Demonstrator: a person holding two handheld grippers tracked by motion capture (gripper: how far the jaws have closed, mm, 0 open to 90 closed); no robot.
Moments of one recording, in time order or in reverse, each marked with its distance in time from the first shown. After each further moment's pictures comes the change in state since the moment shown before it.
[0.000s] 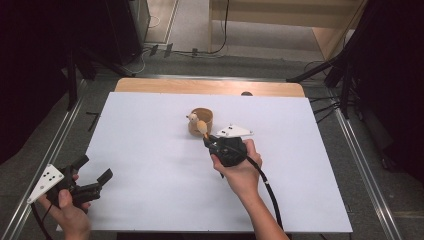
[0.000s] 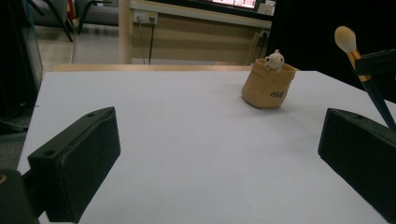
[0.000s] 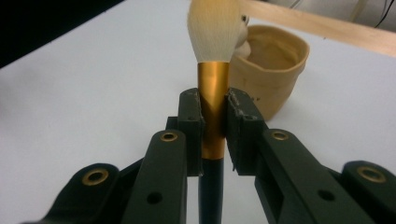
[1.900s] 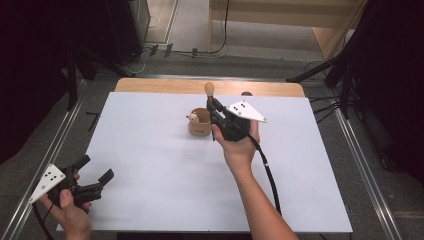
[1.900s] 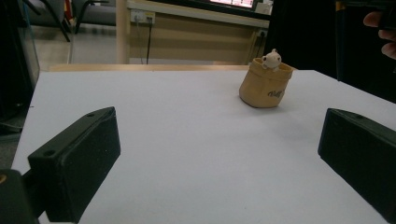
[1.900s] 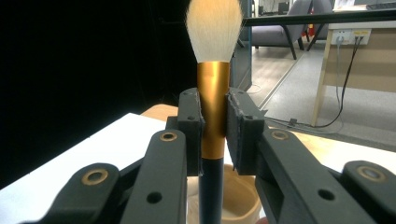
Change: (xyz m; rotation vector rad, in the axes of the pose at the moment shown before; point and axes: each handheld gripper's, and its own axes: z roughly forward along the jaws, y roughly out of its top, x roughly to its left) left arm -0.002 0.000 0.002 0.001 -0.009 0.000; right arm -0.026 0.045 0.010 -0.413 -0.057 0.063
